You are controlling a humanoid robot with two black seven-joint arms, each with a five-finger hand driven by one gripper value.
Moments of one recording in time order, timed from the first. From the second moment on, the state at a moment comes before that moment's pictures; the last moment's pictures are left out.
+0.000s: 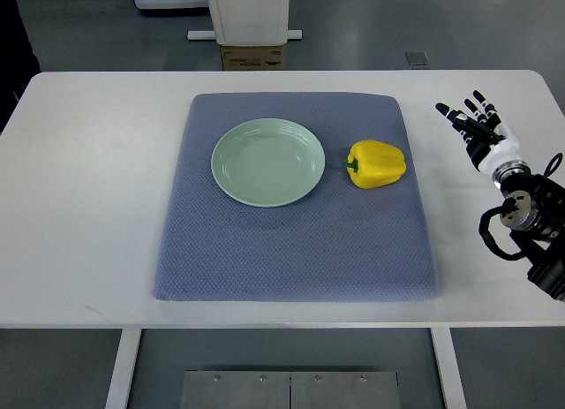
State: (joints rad) left arm -0.02 0.00 -0.18 -0.21 0.04 0.16 0.02; right arm 0.83 -0.20 0.60 0.44 0.00 0.06 0.32
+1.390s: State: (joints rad) left arm -0.02 0.00 -0.17 -0.22 0.04 0.15 0.02; right arm 0.86 -0.20 0.60 0.44 0.00 0.06 0.32
